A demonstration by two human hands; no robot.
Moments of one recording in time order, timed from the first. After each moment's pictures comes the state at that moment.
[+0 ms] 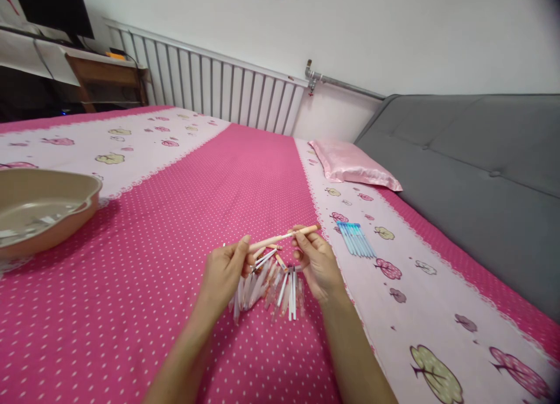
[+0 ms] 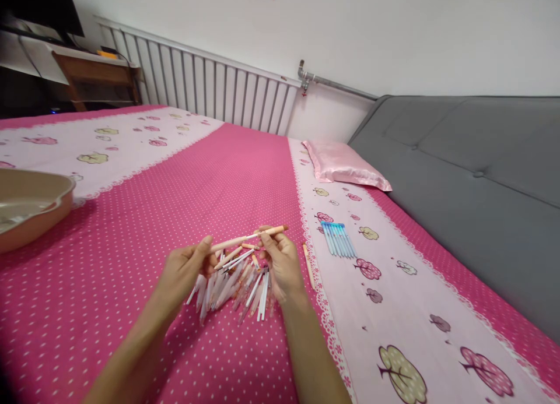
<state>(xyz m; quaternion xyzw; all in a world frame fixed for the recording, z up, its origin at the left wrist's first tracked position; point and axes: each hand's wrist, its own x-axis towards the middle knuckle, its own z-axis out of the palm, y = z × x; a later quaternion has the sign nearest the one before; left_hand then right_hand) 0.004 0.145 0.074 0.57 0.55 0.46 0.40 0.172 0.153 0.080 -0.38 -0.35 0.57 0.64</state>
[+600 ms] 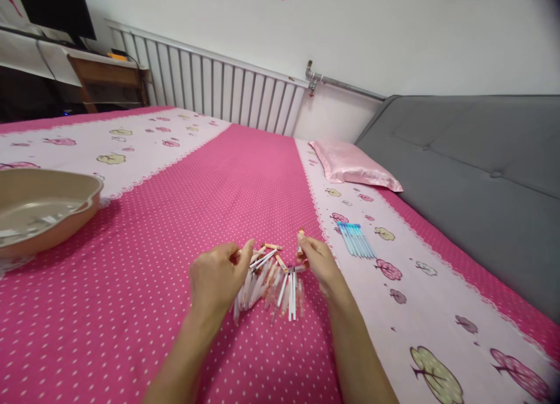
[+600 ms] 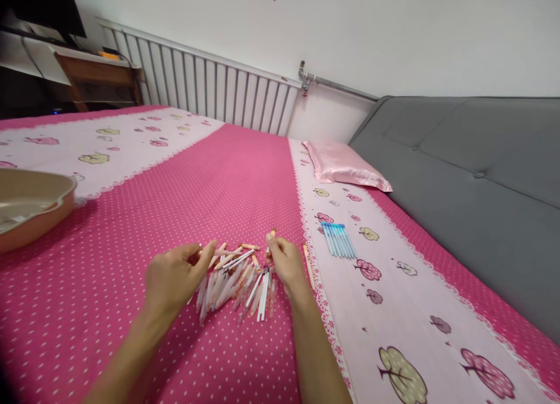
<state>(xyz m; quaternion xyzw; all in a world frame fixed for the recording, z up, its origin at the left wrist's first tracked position) 0.004 0.142 0.079 0.64 0.70 0.32 0.01 0.195 0.165 0.063 -0.60 -0.51 0.41 0.47</state>
